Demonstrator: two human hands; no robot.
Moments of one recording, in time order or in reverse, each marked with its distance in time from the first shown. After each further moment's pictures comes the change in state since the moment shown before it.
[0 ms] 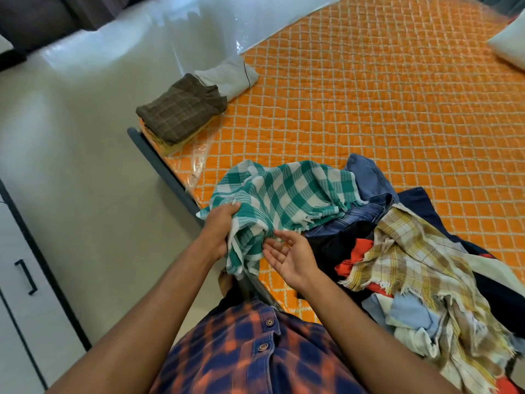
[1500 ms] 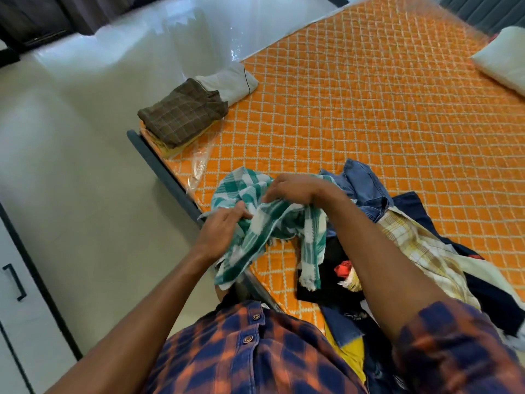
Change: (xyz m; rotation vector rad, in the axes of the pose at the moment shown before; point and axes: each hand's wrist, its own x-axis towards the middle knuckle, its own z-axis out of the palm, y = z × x) left_hand -0.021 -0.002 -0.041 0.721 -0.039 0.554; right_hand -0.013 -0.126 0.095 -1.704 -0.304 -0.329
